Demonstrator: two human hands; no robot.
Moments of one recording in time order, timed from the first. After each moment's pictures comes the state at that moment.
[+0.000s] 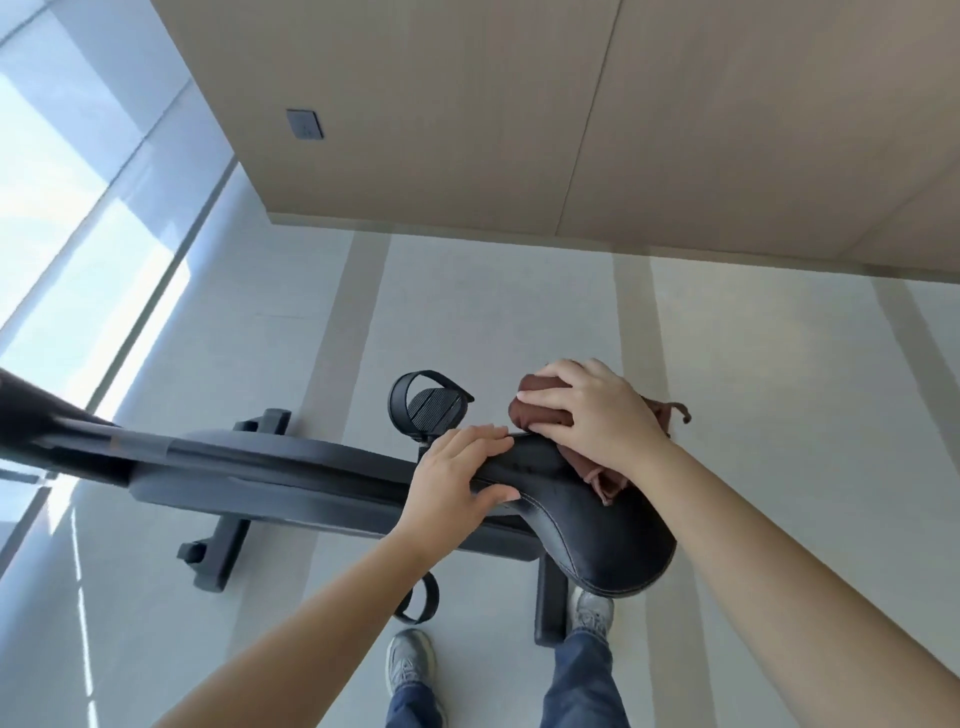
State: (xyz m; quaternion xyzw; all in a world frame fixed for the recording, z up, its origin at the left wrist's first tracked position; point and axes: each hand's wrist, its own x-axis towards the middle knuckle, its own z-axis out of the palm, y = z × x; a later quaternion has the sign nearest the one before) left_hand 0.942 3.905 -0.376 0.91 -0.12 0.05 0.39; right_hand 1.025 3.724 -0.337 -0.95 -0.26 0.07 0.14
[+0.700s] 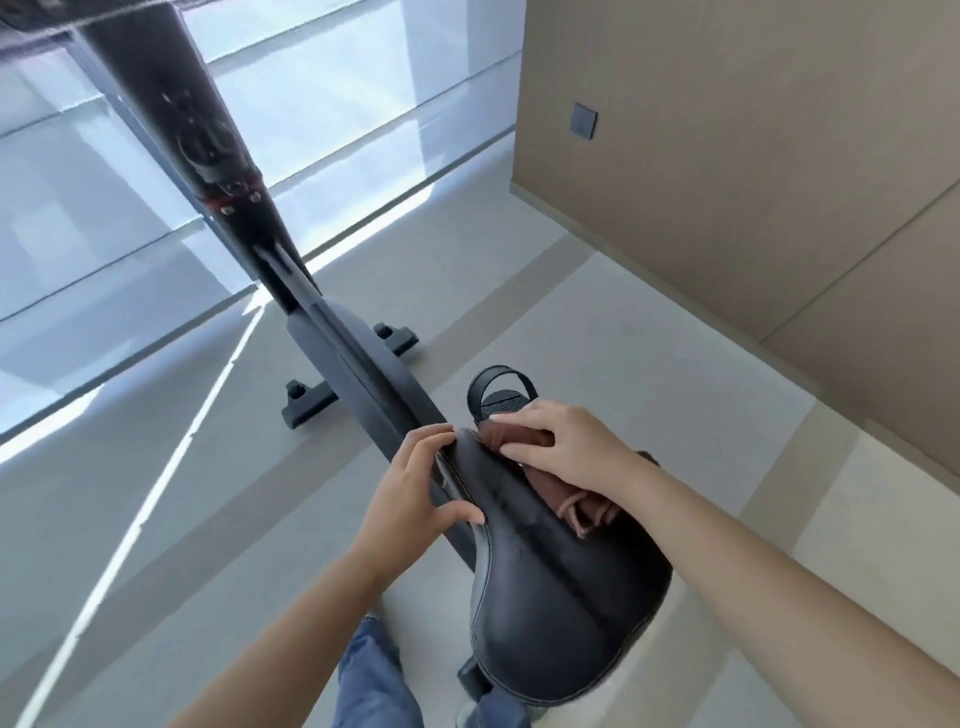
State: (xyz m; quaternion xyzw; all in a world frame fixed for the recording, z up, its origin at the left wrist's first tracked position) left_hand 0.905 3.854 -0.369 0.86 0.28 0.12 0.40; right_hand 1.092 3.760 -0.348 -0.75 -0.49 0.36 0.27
